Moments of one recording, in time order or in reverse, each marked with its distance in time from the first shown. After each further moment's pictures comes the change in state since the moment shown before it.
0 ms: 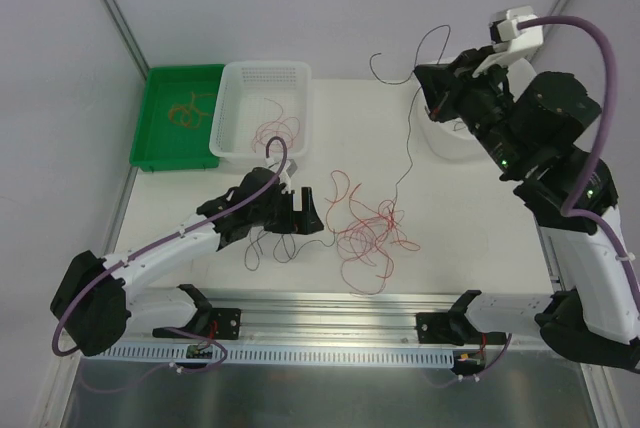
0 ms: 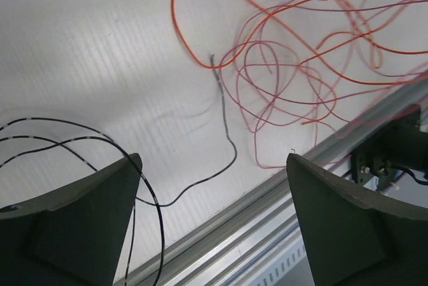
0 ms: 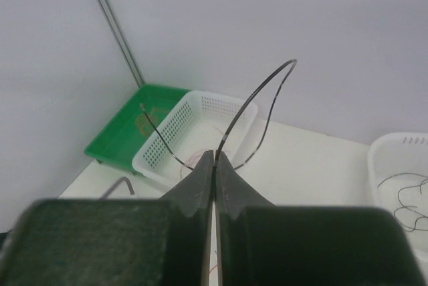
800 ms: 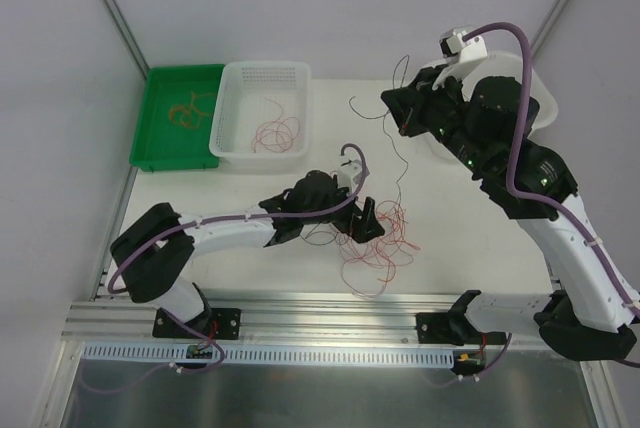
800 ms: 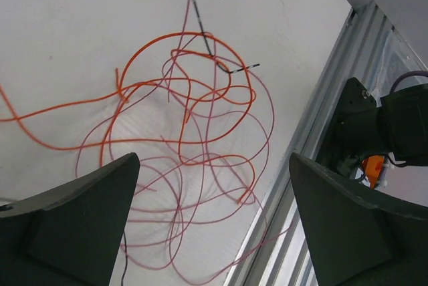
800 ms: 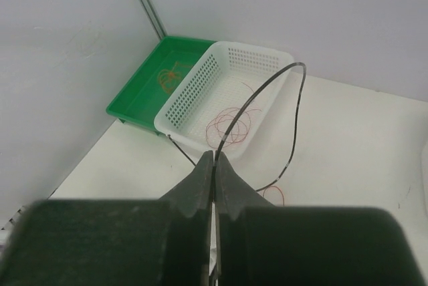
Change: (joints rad) left arm -0.226 0.322 0.130 0.560 0.098 0.220; right arm 0.000 0.009 -0.192 0.029 -0.096 0.120
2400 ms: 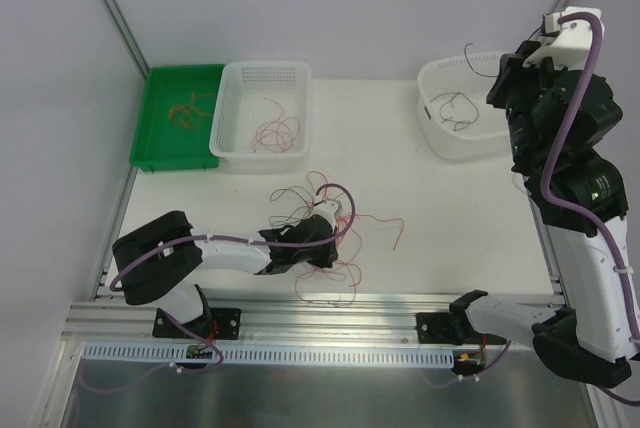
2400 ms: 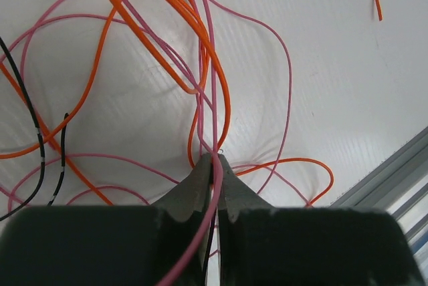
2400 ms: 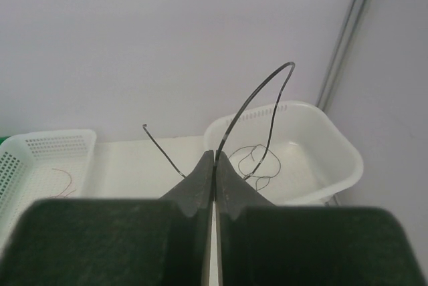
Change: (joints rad) left arm -0.149 0.035 -0.222 -0.093 -0.403 -0.224; right arm -0.253 -0.072 0.058 0.029 0.388 -0.280
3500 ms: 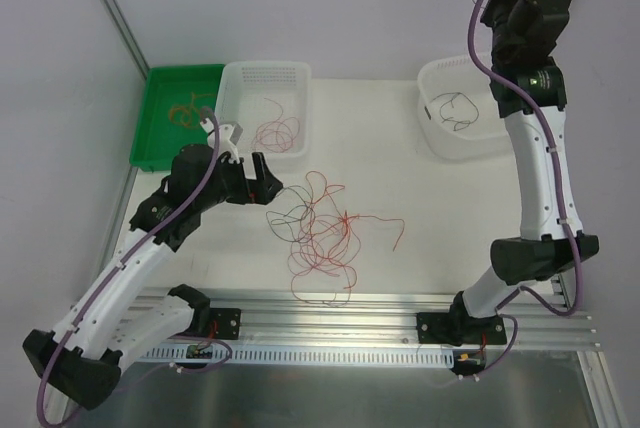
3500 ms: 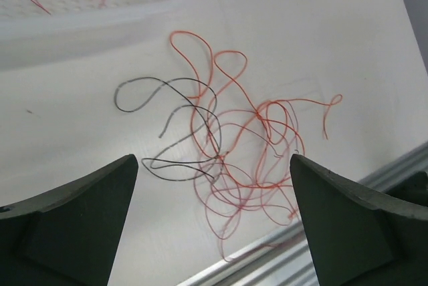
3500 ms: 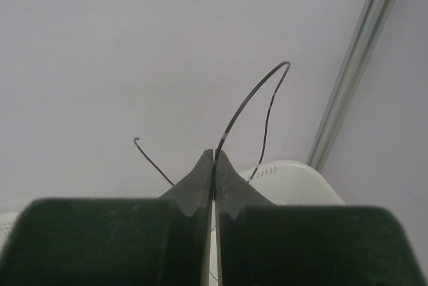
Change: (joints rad) left arm 0.626 -0.655 0.306 -0.701 0.293 0.238; right arm -0.351 0.483 0.271 0.272 -0.256 -0.016
